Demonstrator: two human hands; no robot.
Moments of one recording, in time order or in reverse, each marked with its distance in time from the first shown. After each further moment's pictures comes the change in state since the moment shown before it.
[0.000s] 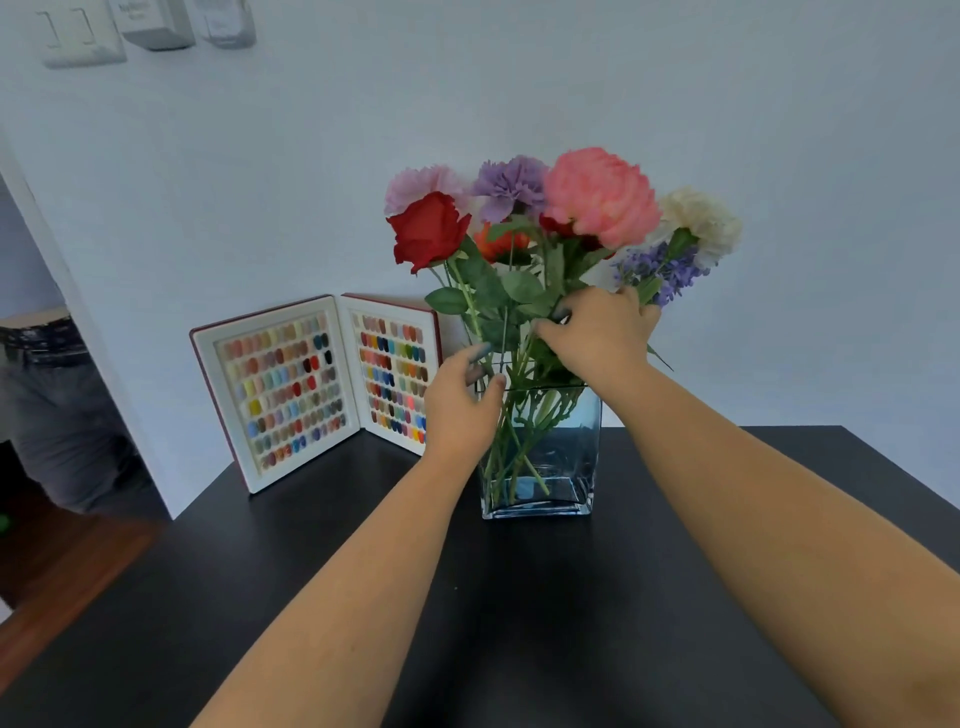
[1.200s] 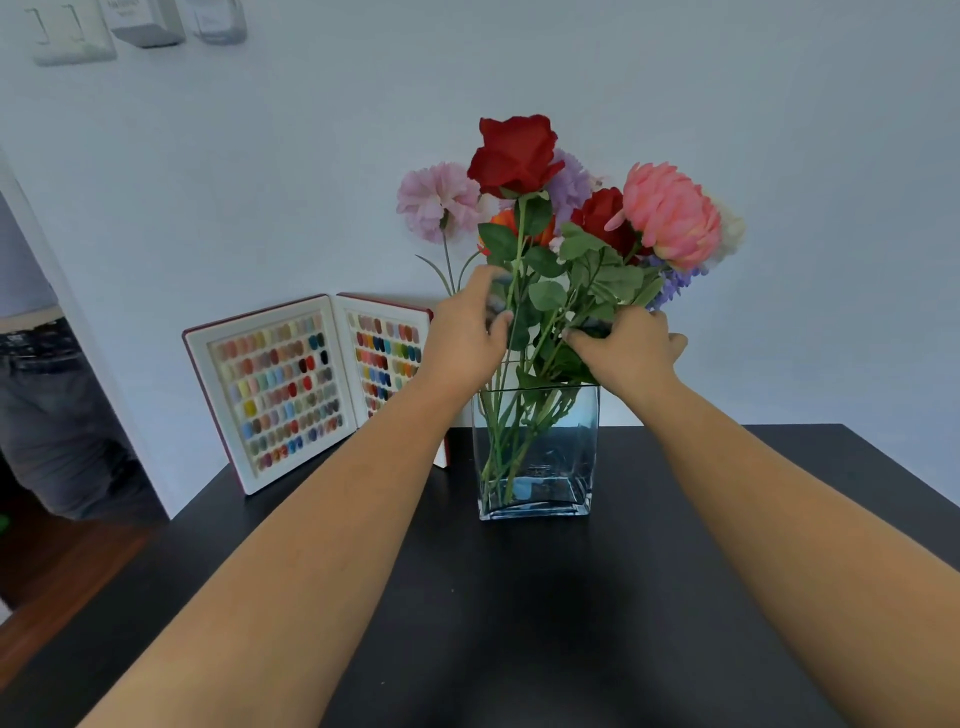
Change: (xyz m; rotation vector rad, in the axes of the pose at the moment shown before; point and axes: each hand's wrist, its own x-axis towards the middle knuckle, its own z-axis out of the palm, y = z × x) left_hand 0.054 0.053 -0.009 0.255 -0.139 0.361; right_hand -0.006 0.040 0.008 0.213 0.005 0.139
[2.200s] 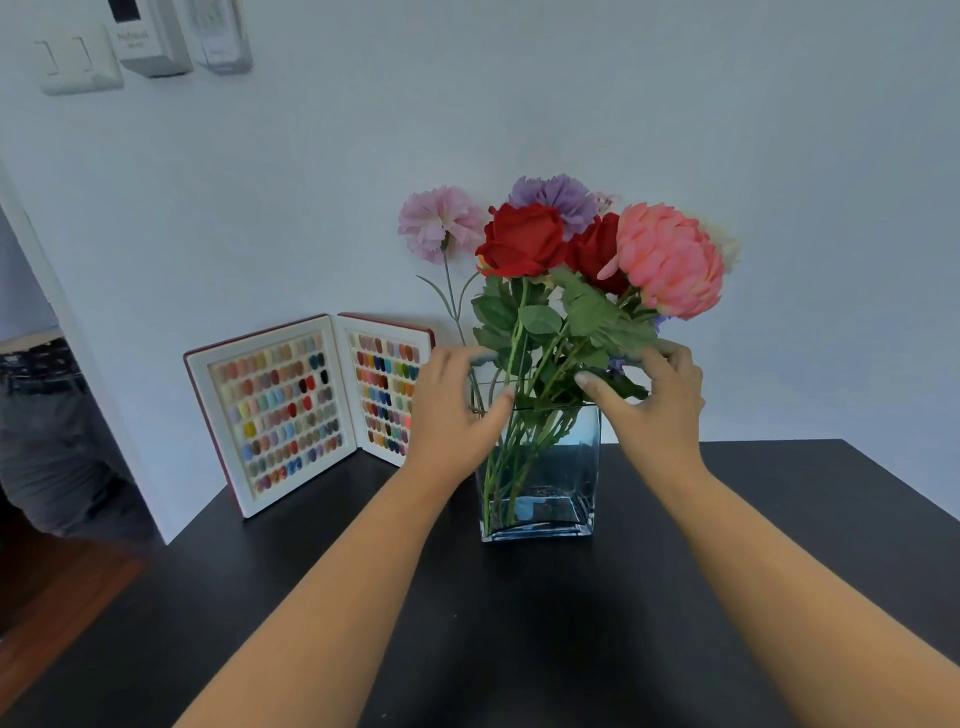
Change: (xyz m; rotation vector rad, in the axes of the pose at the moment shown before) left_hand -0.060 -0.017 0.004 -0.008 0.101 -0.012; right_hand -0.049 0.028 -0.005 0.342 0.146 -0.092
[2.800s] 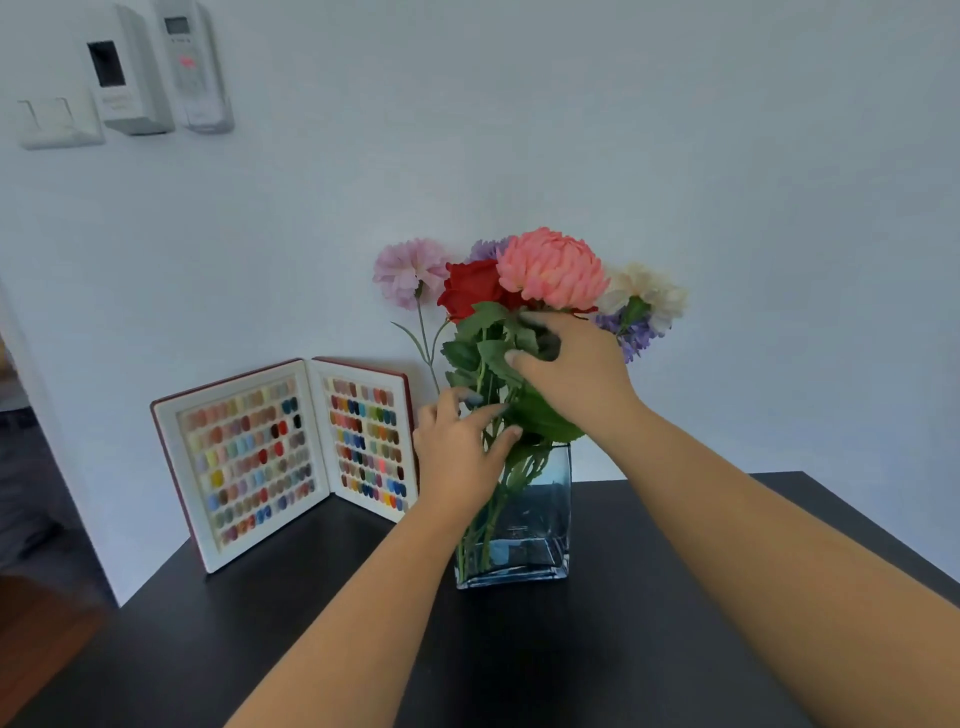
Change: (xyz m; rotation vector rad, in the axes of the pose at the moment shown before) left_hand 0.013 0.008 0.040 0.301 -0.015 -0.027; right_hand 0.058 -0.079 -0.002 -0.054 -0.207 -0.165
